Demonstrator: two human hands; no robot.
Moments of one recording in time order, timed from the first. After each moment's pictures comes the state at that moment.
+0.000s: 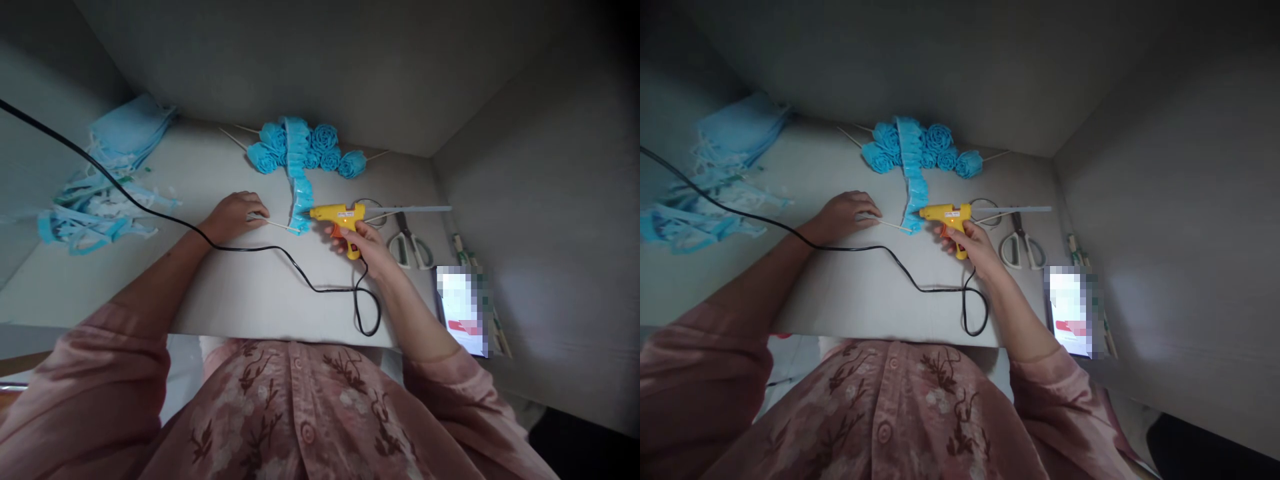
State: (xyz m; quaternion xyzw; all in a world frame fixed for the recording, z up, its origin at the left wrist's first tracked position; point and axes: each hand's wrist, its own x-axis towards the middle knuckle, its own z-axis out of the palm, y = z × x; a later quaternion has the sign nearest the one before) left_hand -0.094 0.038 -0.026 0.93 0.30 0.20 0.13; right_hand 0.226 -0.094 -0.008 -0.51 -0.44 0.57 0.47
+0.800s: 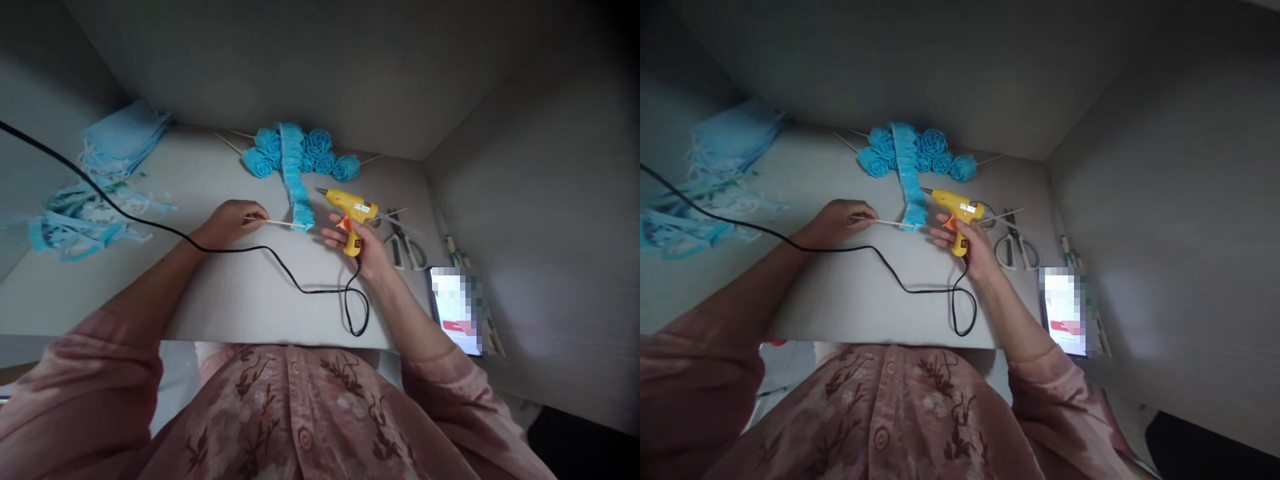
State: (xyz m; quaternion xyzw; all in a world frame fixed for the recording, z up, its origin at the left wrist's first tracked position) left_hand -0.084 0.019 -0.010 0.88 0.36 0.22 0.23; right_hand 0.222 -0.092 -0.003 -0.46 -0.36 0.59 0.55
